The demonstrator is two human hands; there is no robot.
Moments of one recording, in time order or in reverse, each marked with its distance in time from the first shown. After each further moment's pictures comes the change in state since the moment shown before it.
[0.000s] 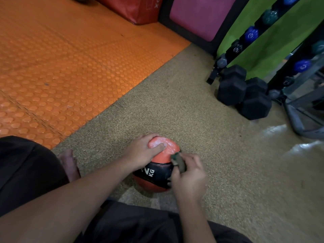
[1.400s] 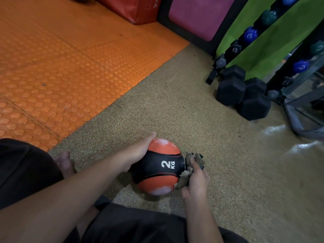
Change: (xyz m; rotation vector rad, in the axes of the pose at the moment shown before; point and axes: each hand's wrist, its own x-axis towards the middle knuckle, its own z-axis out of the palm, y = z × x) left_hand 0.000 0.019 -0.016 -0.490 -0.251 -0.413; right_hand 0.023 0.028 0.018 1.130 0.184 1.022
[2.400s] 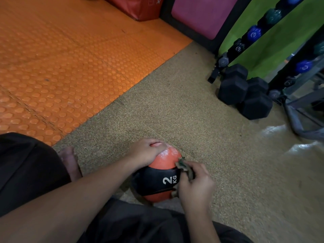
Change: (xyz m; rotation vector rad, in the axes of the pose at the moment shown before) left_hand 0.012 -0.021 0.011 0.295 0.222 0.258; right_hand -0.049 -0.012 -0.025 -1.132 -0.214 -0.973
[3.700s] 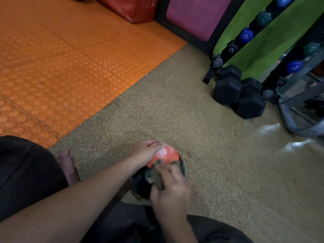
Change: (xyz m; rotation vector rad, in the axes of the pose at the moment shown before) left_hand 0.003 -0.005 0.012 -0.147 0.009 -0.083; right_hand -0.037 -0.032 0.019 -0.074 -0.111 -0.267
